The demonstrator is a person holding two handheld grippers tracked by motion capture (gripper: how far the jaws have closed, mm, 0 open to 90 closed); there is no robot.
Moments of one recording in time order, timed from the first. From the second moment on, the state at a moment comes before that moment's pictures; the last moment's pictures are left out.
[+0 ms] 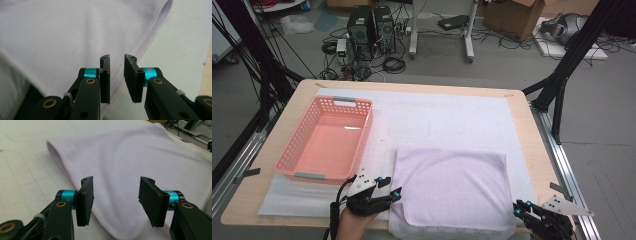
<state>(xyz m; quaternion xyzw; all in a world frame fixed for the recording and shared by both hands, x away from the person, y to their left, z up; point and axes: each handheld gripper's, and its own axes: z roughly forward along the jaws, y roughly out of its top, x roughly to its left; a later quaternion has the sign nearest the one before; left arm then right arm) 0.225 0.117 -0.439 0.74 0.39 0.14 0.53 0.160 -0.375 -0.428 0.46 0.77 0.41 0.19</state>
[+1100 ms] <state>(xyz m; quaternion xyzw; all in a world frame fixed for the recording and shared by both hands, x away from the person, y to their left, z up) 0.326 0.101 -0.452 0.75 0.46 0.13 0.46 0.292 -0.374 -0.443 0.52 0.76 0.34 0.21</state>
